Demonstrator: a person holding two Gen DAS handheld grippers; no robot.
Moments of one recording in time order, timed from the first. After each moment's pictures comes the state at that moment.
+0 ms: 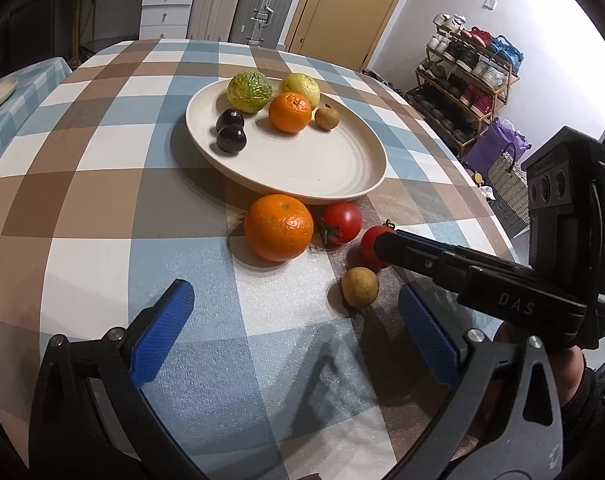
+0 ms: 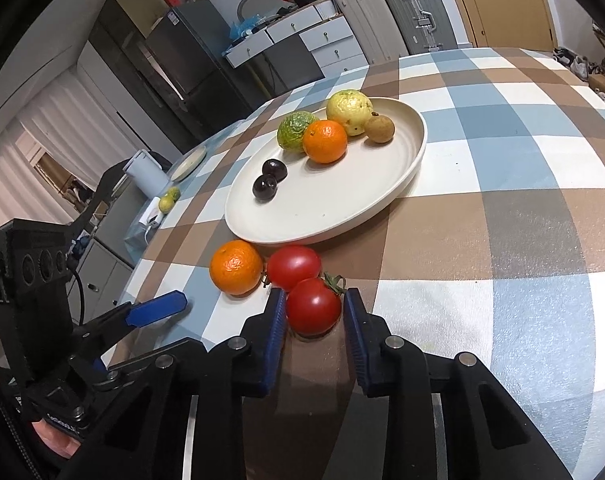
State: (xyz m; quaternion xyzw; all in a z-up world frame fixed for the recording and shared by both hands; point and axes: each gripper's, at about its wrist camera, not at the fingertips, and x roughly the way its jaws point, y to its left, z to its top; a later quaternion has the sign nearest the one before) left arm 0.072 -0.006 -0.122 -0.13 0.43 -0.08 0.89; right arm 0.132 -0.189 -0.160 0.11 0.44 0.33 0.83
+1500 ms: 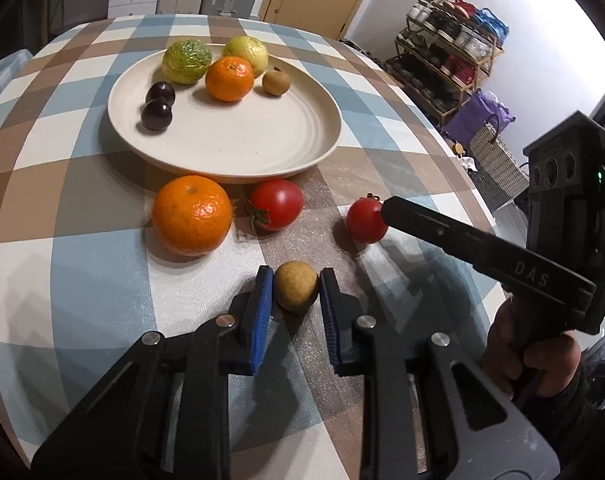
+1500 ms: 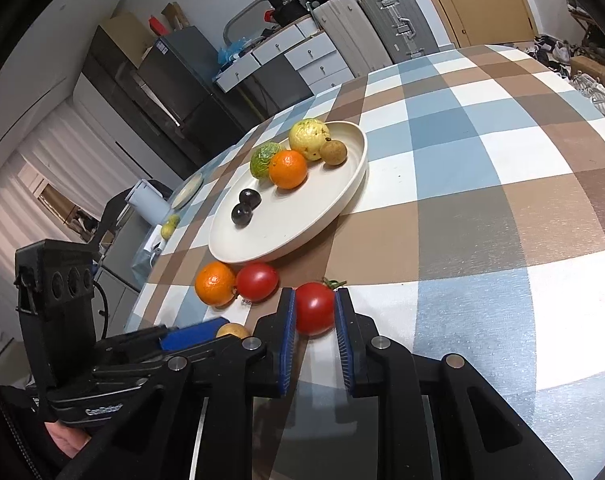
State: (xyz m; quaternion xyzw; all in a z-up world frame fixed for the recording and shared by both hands) left arm 0.097 -0.049 -0.133 -0.12 0.47 -0.13 0.86; right arm 0.133 -0.241 -0.157 0.16 0.42 0.32 0.83
